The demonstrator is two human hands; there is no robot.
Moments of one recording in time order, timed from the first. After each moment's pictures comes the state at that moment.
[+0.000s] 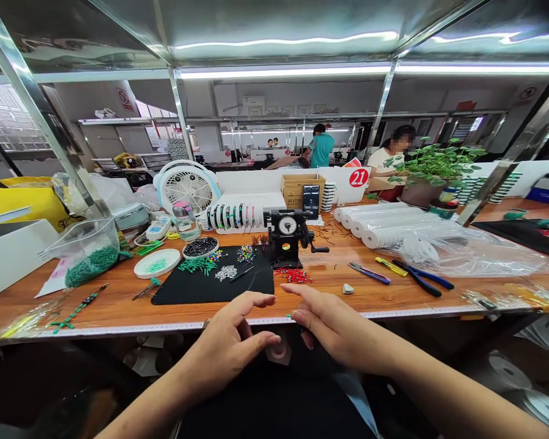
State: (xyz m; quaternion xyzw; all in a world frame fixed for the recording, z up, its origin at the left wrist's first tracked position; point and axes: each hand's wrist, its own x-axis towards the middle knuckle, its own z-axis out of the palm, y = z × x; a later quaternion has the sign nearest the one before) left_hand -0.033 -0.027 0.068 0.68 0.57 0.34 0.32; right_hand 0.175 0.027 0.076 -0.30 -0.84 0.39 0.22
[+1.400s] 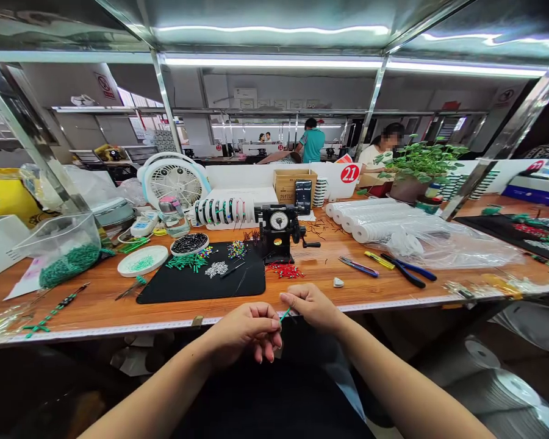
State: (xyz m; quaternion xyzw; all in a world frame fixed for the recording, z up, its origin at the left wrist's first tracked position) left_hand -0.022 0.017 0.010 0.47 0.42 0.30 0.72; right_hand 0.158 0.085 -0.009 -0.26 -0.72 0.55 0.33
